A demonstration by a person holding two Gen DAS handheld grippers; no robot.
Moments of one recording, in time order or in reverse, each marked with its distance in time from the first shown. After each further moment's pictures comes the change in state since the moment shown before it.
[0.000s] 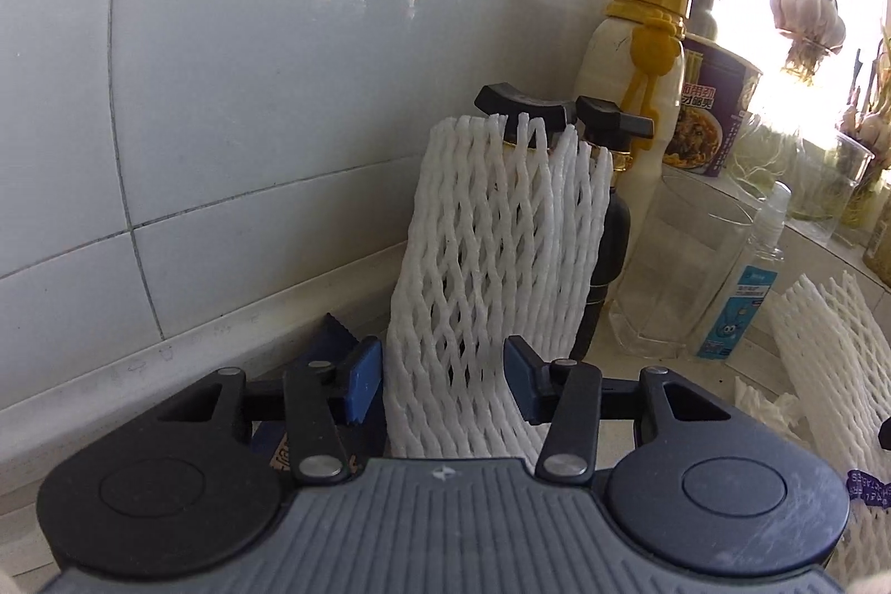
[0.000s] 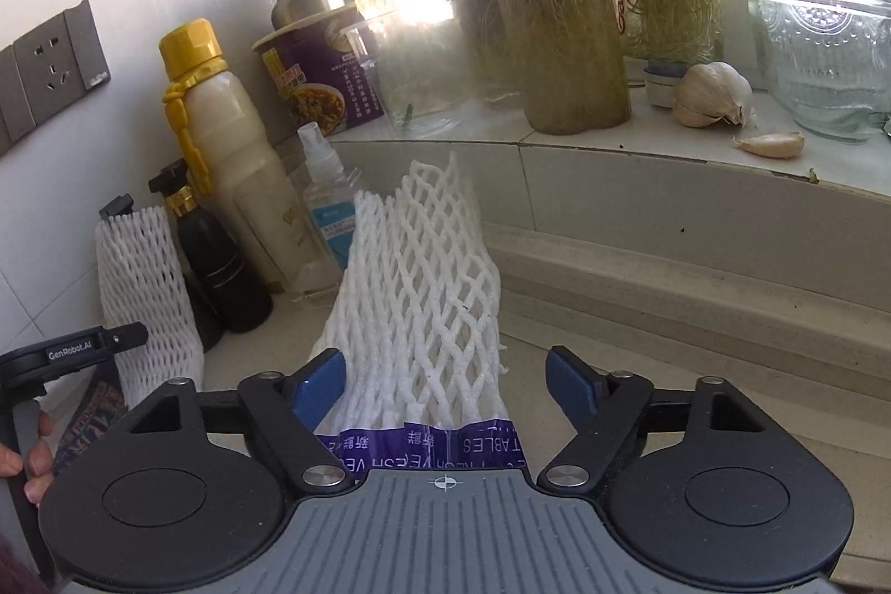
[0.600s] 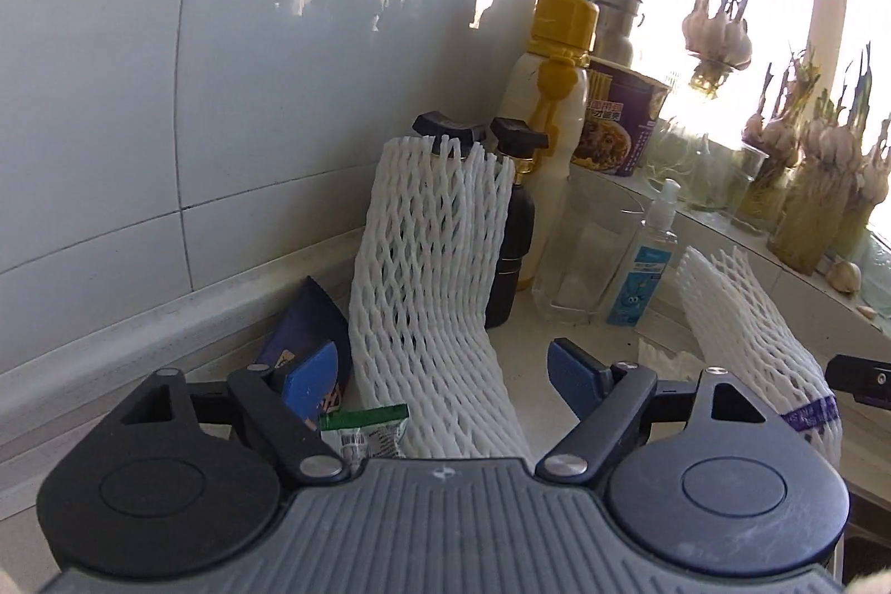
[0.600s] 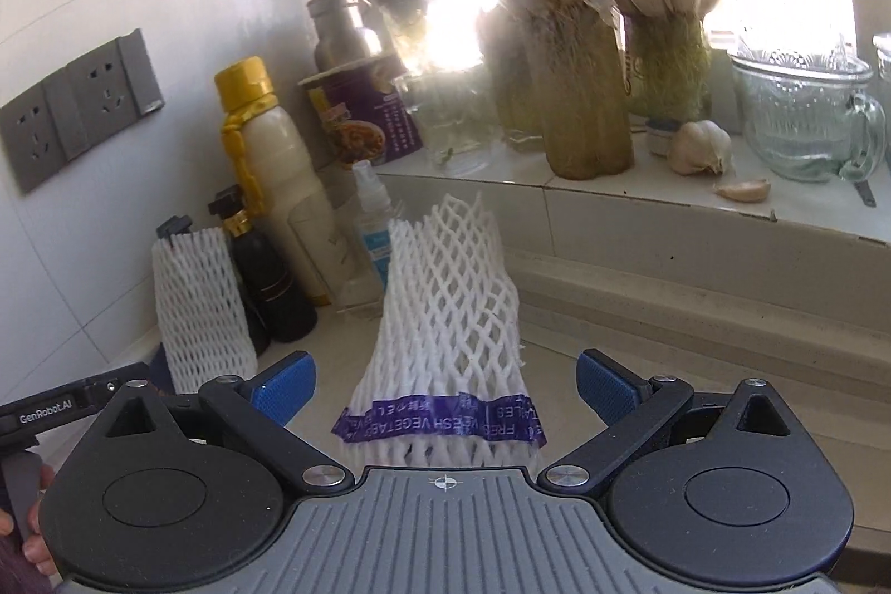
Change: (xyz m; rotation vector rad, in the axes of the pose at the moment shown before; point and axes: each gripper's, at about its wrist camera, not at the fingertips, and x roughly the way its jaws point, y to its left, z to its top) left arm -0.061 -0.011 -0.014 0.010 -0.001 -0.092; right arm -0.041 0.012 0.003 0.033 -0.030 0.029
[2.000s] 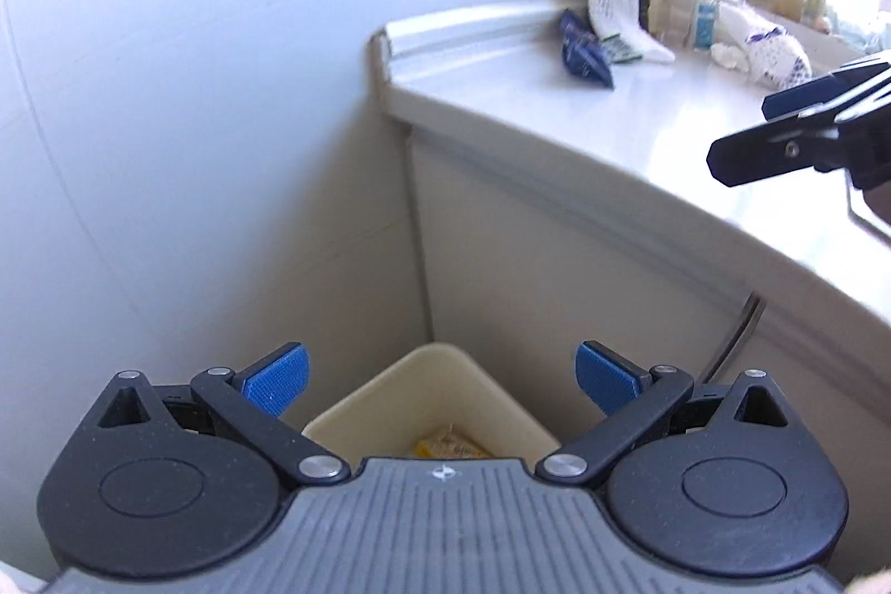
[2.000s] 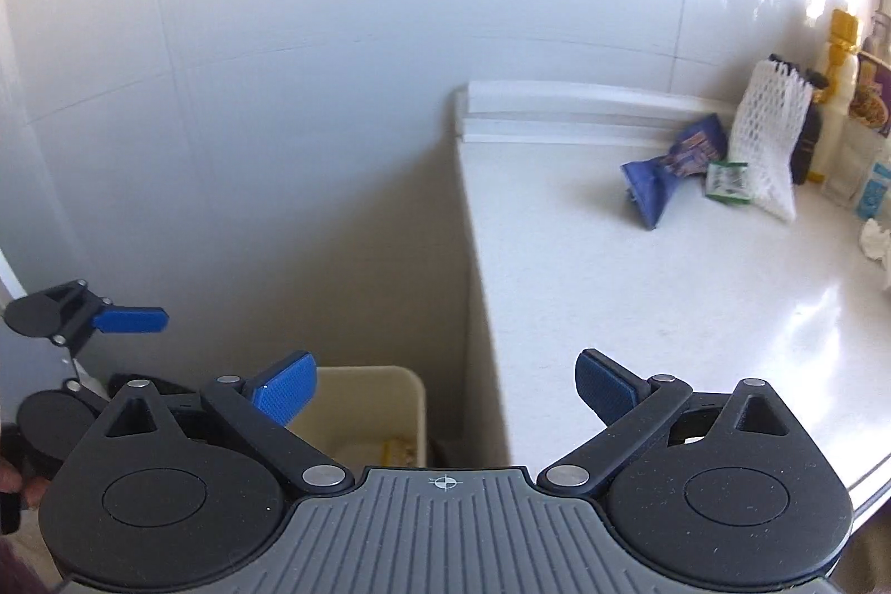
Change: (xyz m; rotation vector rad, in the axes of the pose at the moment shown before) left arm -0.320 0.114 -0.219 0.097 0.168 0.294; right arm -0.192 0.243 -0.233 -0.693 0.231 0.426
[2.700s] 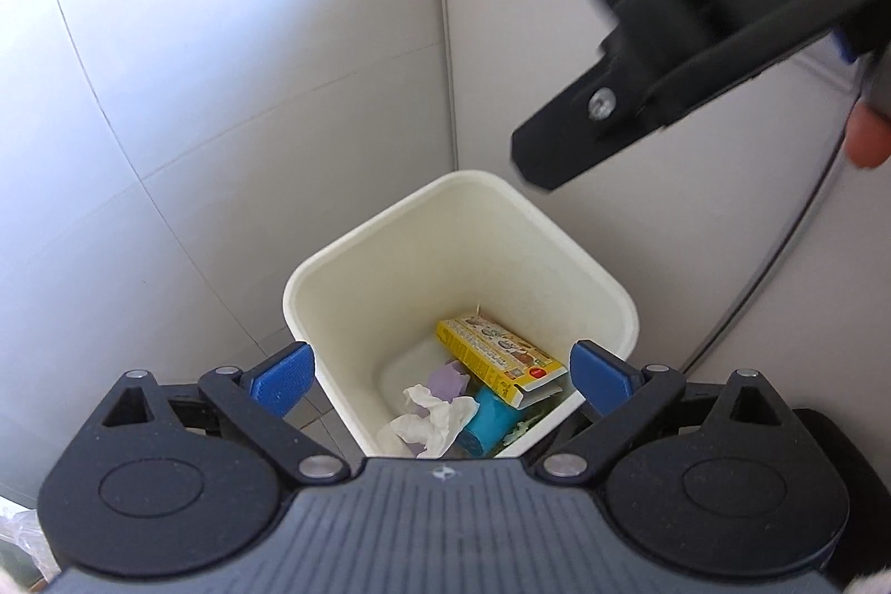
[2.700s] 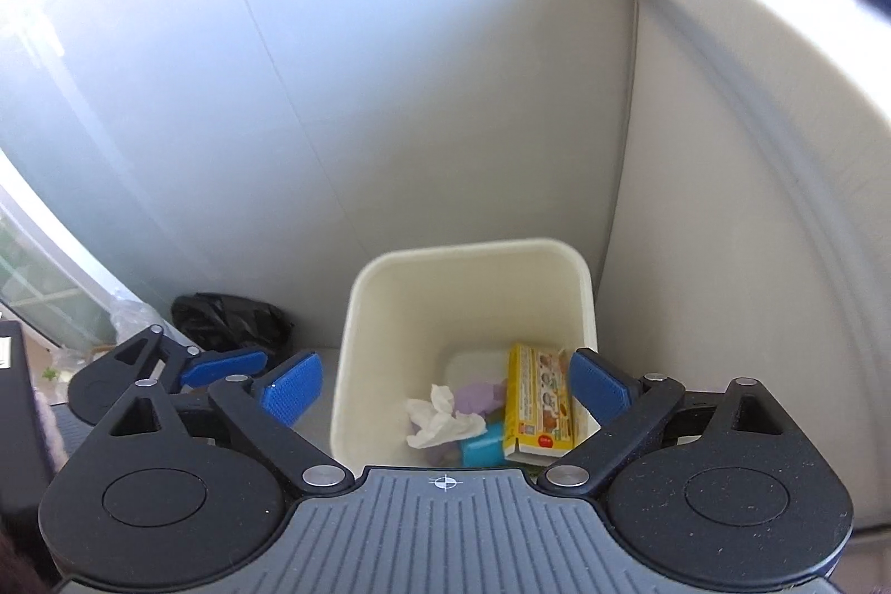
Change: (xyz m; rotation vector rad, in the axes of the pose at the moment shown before) left arm 0.065 0.015 -0.111 -0.034 0.157 0.043; right arm 0.131 0.098 -0.064 0.022 0.234 0.233
